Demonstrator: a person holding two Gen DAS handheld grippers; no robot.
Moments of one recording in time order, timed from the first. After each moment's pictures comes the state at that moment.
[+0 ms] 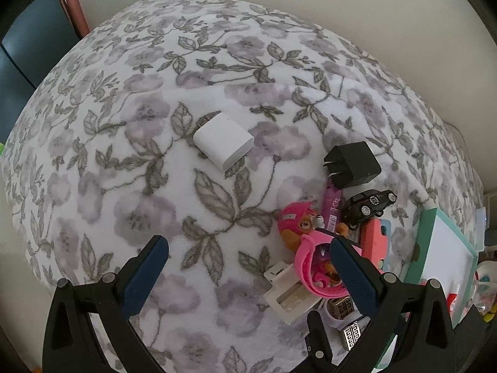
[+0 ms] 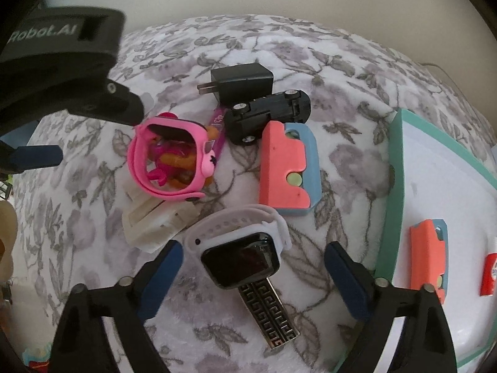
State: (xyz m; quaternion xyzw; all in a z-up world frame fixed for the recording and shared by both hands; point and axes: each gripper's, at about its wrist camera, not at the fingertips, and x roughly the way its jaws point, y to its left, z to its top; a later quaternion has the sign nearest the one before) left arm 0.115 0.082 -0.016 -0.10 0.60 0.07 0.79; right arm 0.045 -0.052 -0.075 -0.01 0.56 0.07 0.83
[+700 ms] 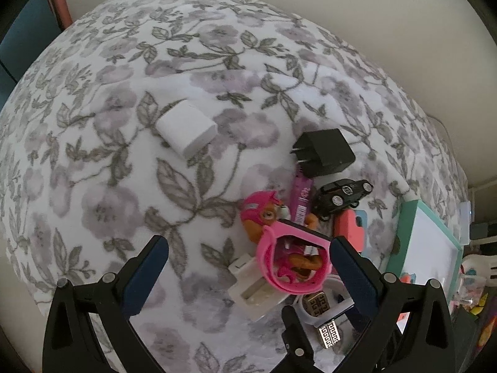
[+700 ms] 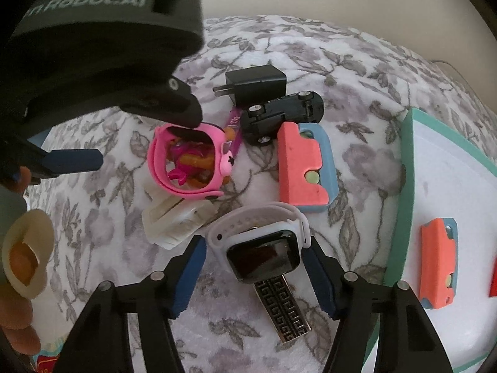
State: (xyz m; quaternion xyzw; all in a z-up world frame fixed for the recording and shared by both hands) left arm 0.120 0.065 -0.023 -0.12 0.61 0.02 0.78; right arm 0.045 -0.053 -0.073 0.01 0.56 0.10 0.82
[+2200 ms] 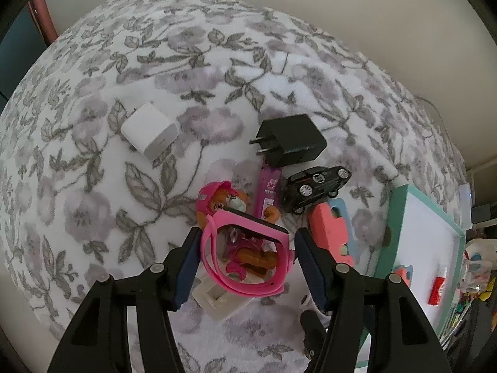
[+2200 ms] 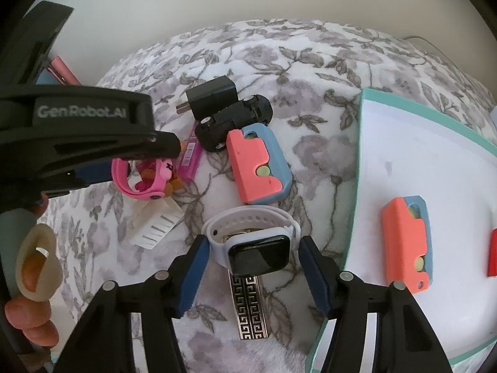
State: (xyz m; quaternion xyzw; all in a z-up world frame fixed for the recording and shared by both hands) left arm 0.120 0.033 -0.023 -0.09 0.61 0.00 0.79; right arm 0.032 -0.115 -0.053 0.07 0.56 0.08 0.82
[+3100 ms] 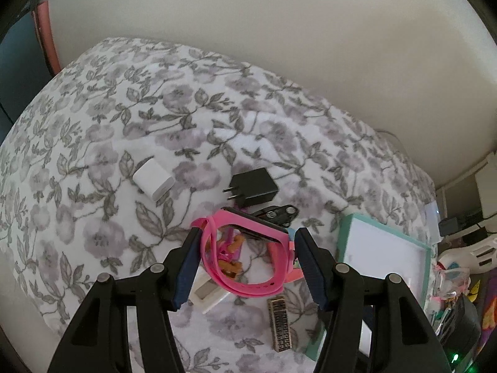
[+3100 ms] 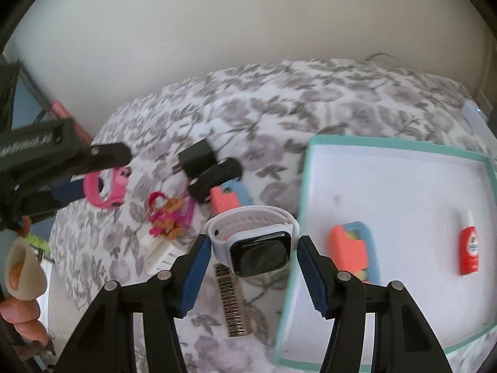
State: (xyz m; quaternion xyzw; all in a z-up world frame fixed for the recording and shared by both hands) left arm 0.105 0.025 0.053 -0.11 0.54 -0.03 0.84; right arm 0.023 -0.160 -0.002 0.14 0.49 0.05 0.86
